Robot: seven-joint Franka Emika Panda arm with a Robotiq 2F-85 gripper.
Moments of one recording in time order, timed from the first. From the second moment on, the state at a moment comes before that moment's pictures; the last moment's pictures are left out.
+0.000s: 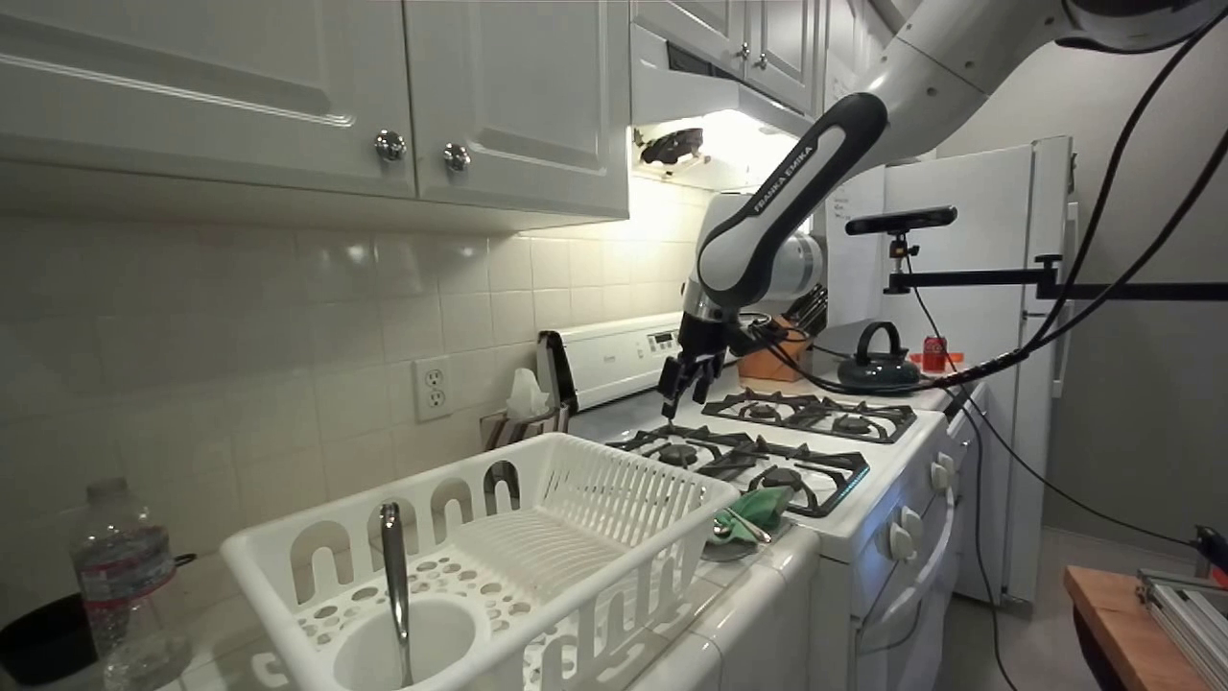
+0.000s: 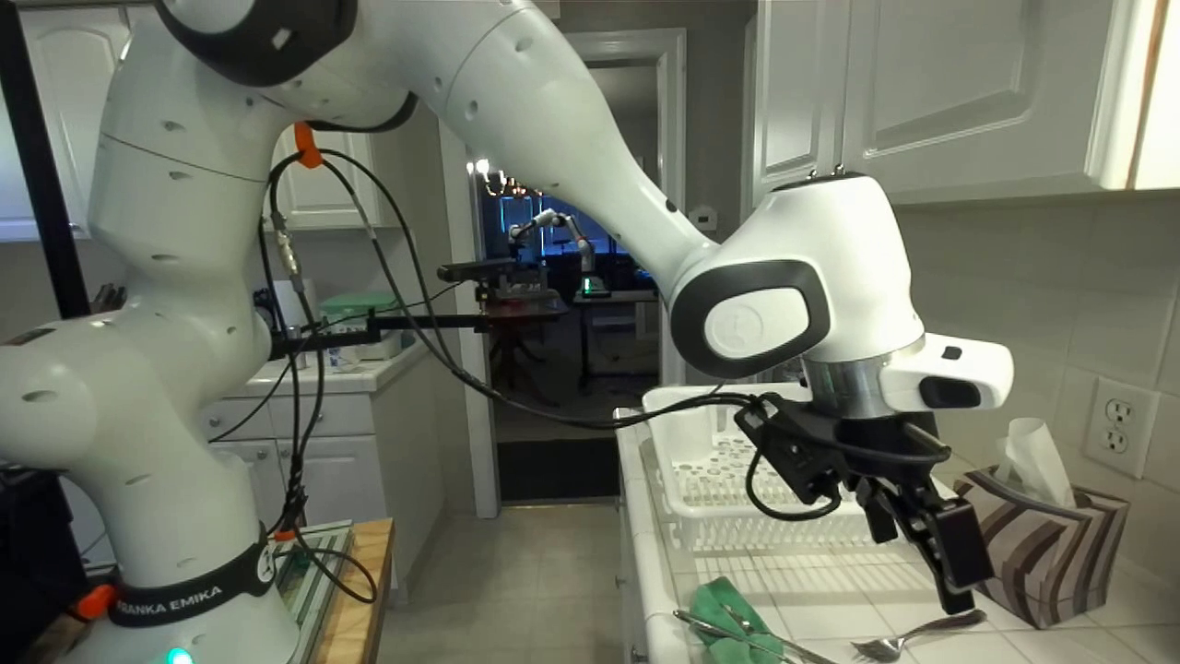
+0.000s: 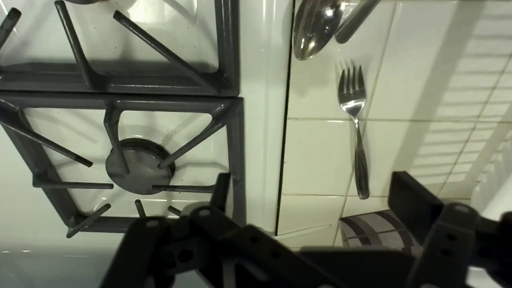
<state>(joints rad) -0.21 0.39 -0.15 -1.99 0.07 2.70 -0.15</state>
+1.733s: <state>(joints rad) -0.36 0.50 0.05 -1.97 0.16 2.67 -0.57</state>
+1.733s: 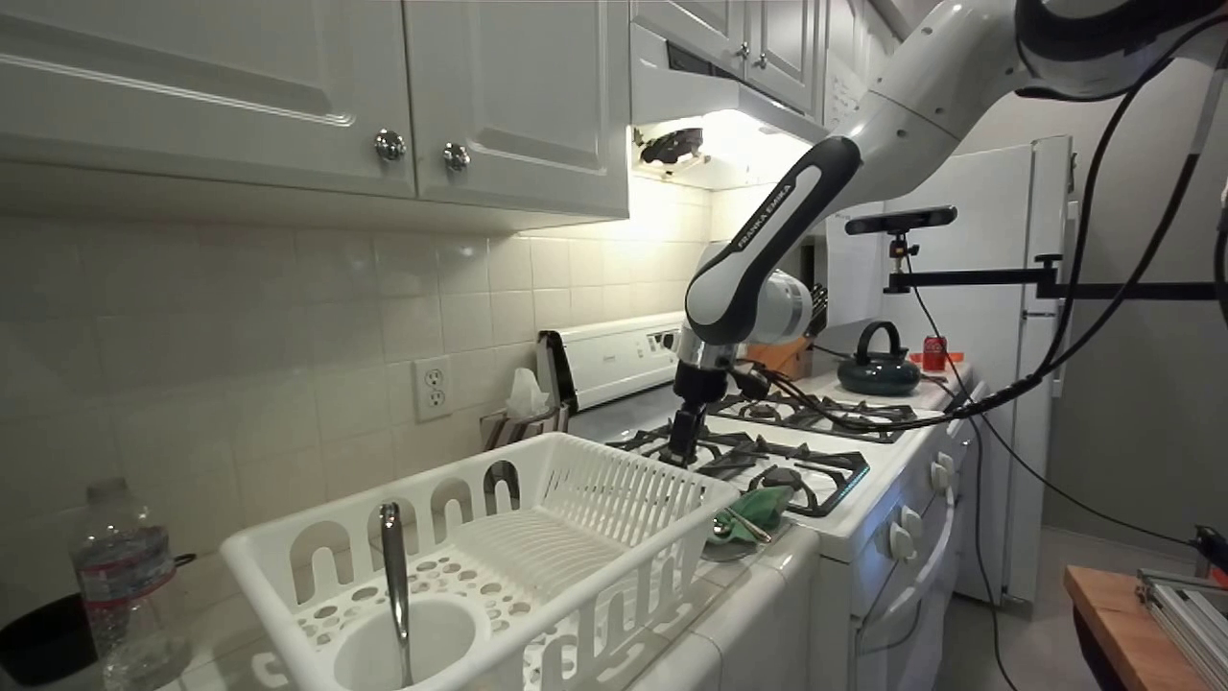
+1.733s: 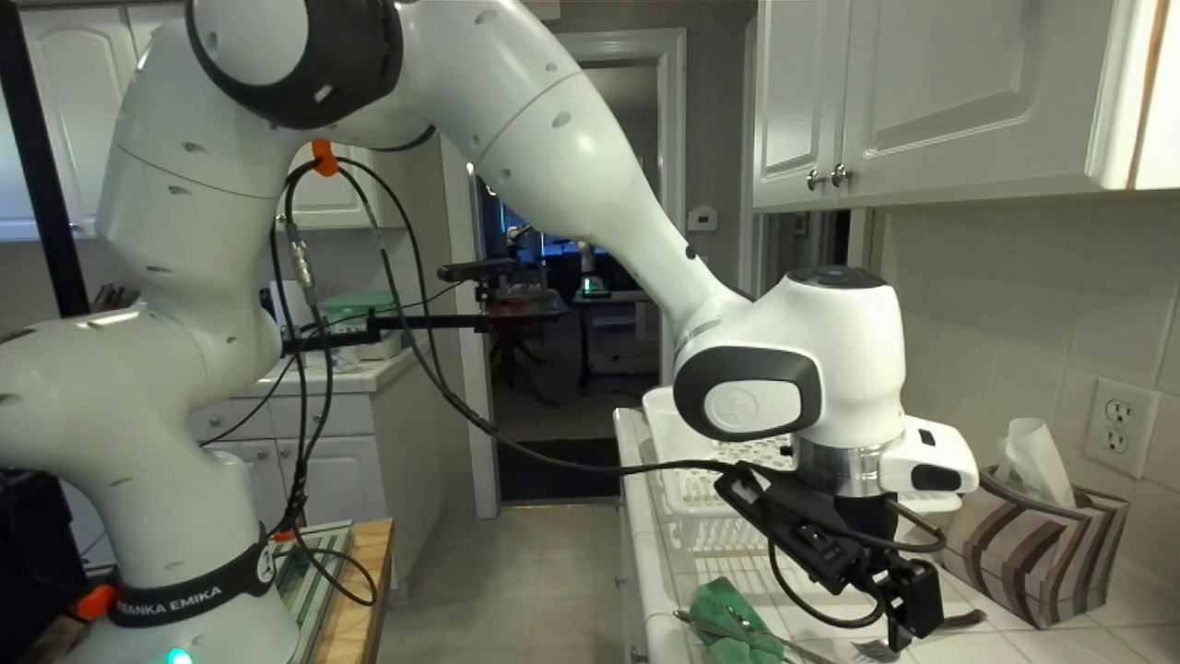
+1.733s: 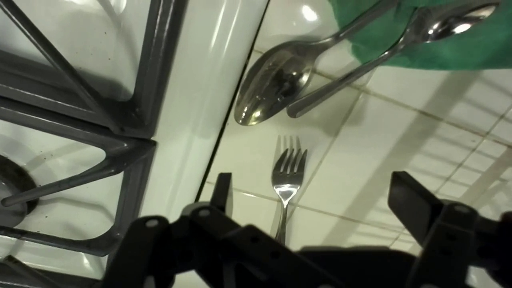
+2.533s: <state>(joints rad) -0.39 0.58 0.10 -1.93 0.16 2.72 -0.58</state>
